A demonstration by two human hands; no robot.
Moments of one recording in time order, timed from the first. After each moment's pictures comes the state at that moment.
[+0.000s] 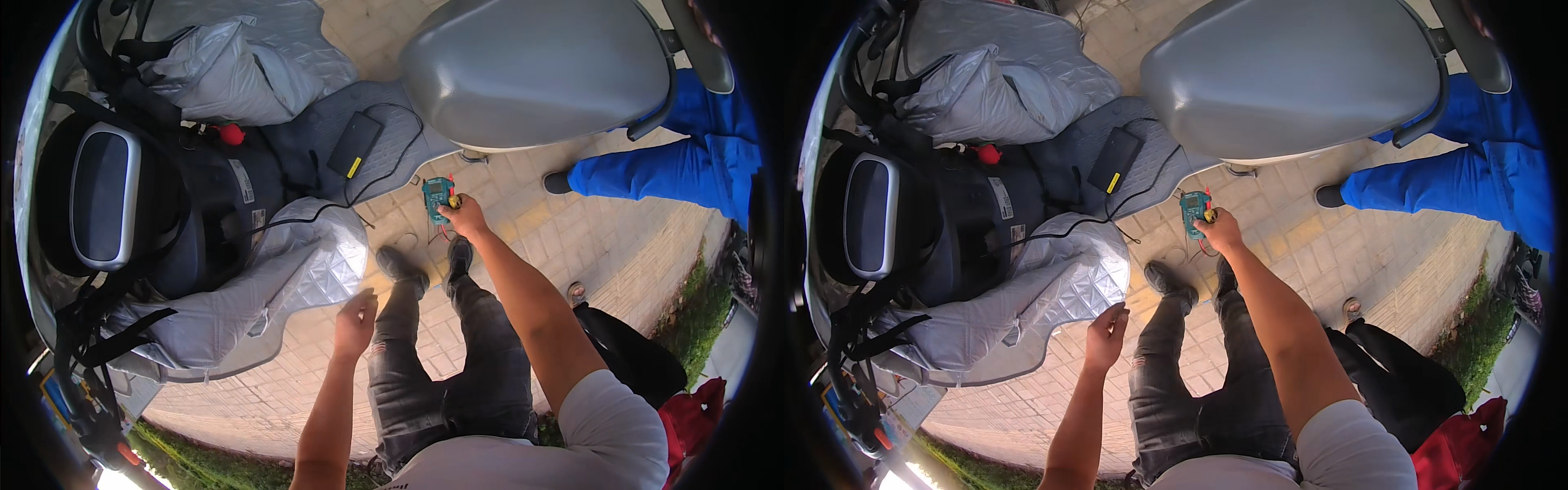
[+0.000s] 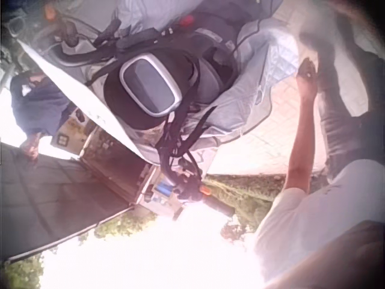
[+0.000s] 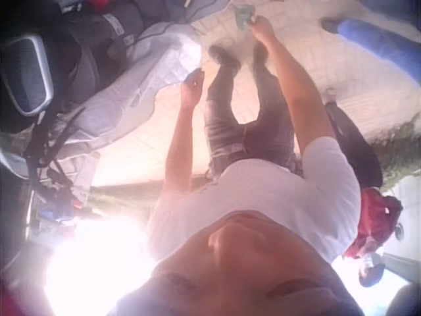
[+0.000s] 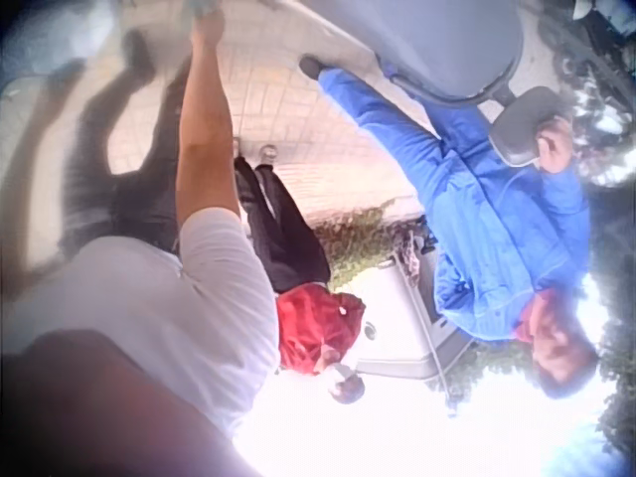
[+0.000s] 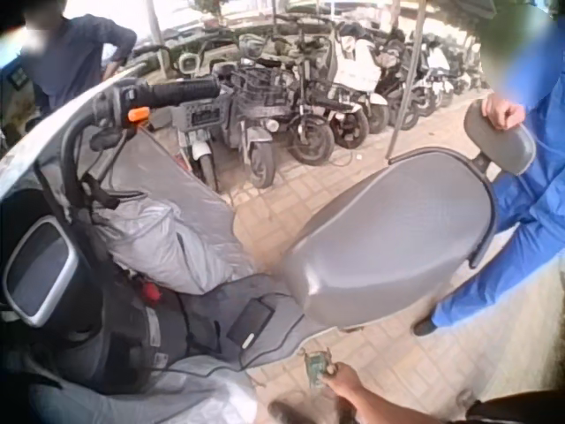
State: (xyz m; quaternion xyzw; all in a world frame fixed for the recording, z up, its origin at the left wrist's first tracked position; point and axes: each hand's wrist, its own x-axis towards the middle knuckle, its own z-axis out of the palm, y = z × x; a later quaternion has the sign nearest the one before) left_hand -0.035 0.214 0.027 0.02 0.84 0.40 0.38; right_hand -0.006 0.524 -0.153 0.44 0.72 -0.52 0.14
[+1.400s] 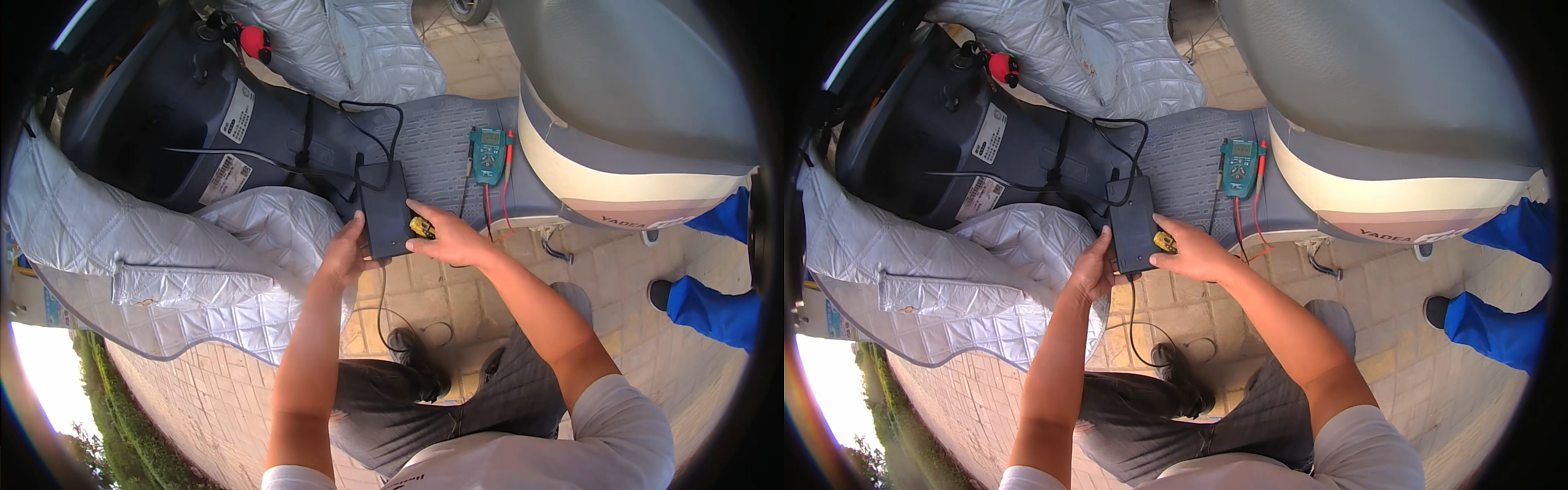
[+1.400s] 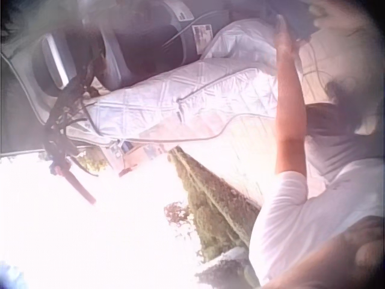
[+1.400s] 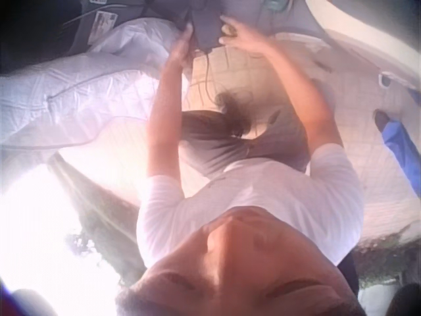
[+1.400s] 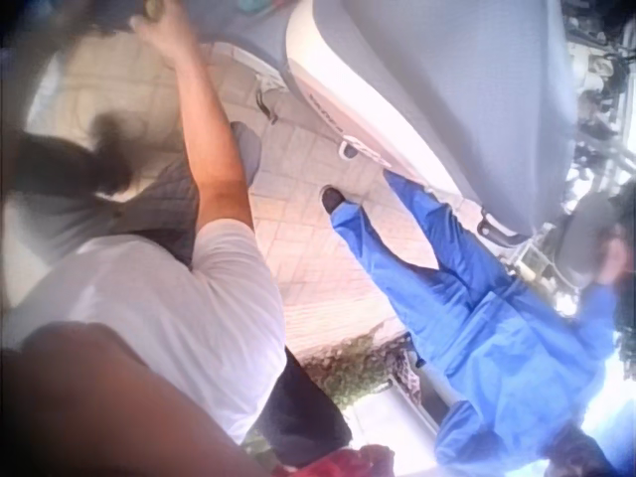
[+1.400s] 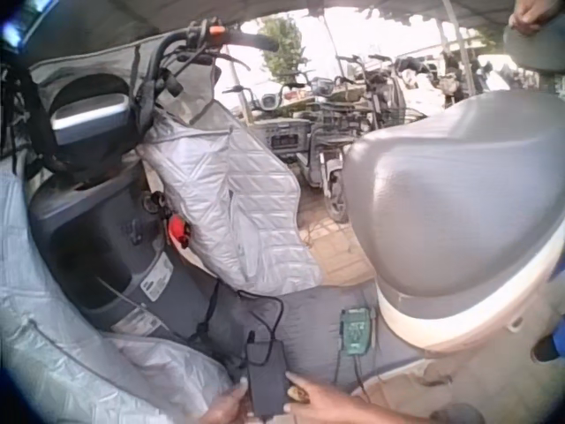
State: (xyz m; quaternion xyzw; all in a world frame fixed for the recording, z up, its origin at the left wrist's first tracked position) left_hand -0.176 0.229 -0.246 -0.18 0.63 0.68 0.33; right_hand -0.136 0.466 -0.262 -0.13 0.81 -0.57 0.07
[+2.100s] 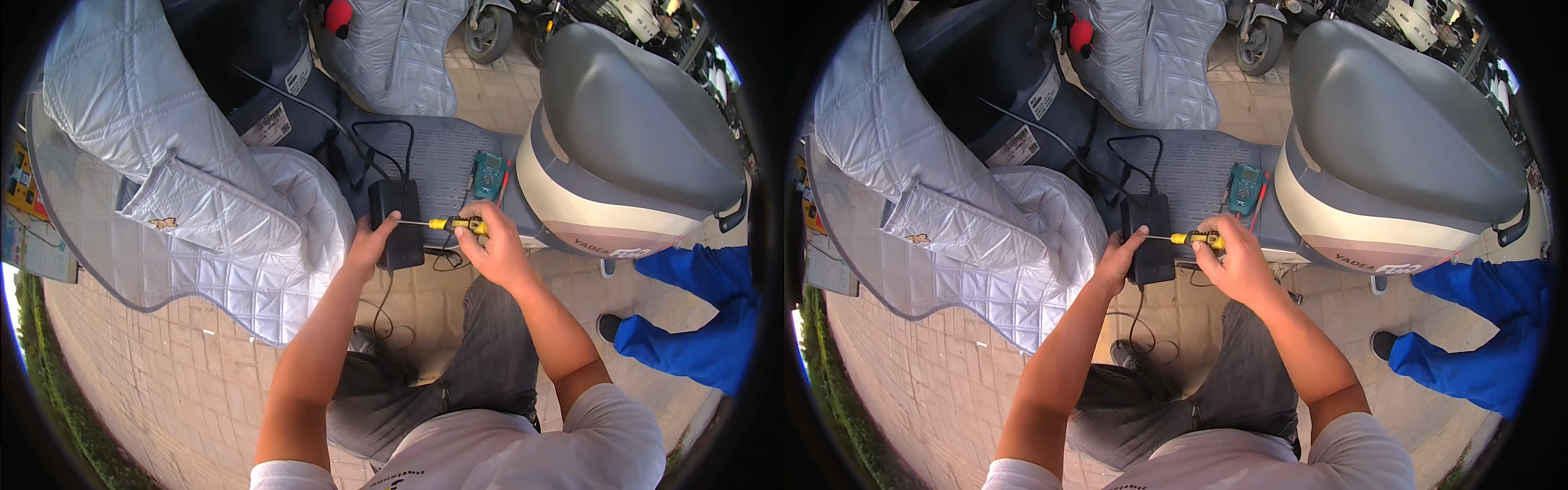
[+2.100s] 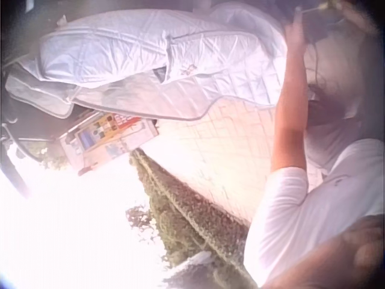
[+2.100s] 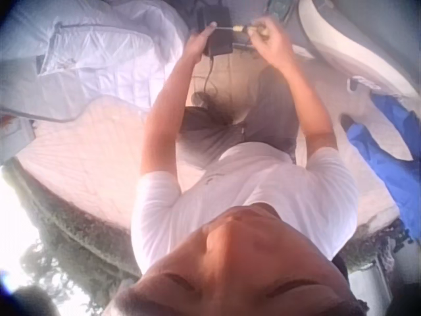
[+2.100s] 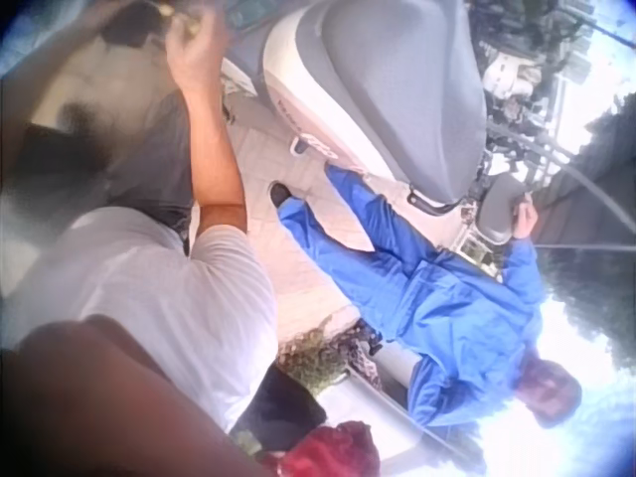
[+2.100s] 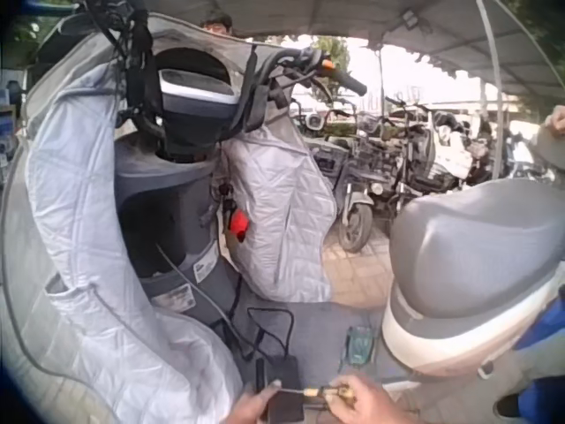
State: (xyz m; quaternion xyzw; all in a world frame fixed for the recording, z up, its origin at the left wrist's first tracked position) left_hand -0.135 0.270 -0.239 -0.18 0.68 0.69 0.18; right_hand -0.083 0.492 -0.160 -0.14 0.85 -0.48 -0.16
